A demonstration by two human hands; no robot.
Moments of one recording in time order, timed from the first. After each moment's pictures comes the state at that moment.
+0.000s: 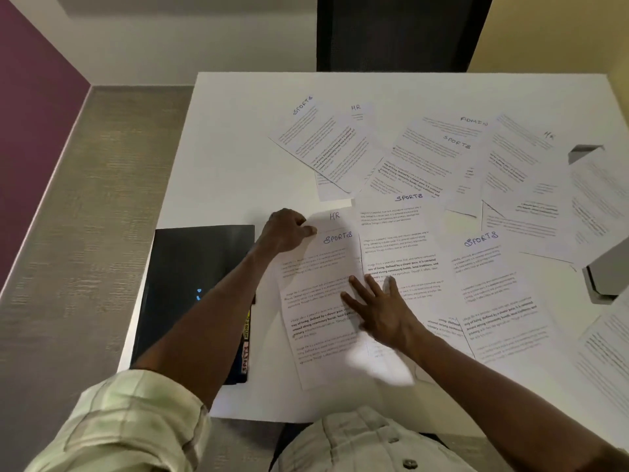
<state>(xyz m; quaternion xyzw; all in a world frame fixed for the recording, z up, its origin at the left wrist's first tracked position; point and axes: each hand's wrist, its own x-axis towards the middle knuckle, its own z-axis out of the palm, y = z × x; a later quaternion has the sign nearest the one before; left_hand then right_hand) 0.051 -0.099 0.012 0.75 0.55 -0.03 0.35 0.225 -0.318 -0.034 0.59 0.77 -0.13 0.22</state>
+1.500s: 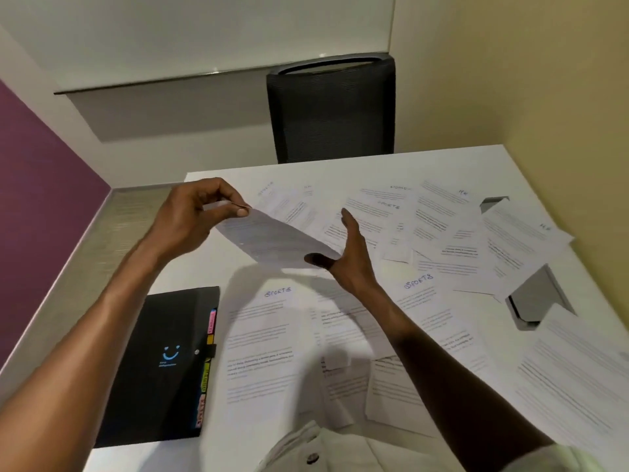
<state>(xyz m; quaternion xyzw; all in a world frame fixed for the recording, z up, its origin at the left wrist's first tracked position) 0.074 -0.157 0.280 0.84 0.40 0.25 0.27 0.304 -0.257 0.132 0.65 0.44 -0.34 -0.51</state>
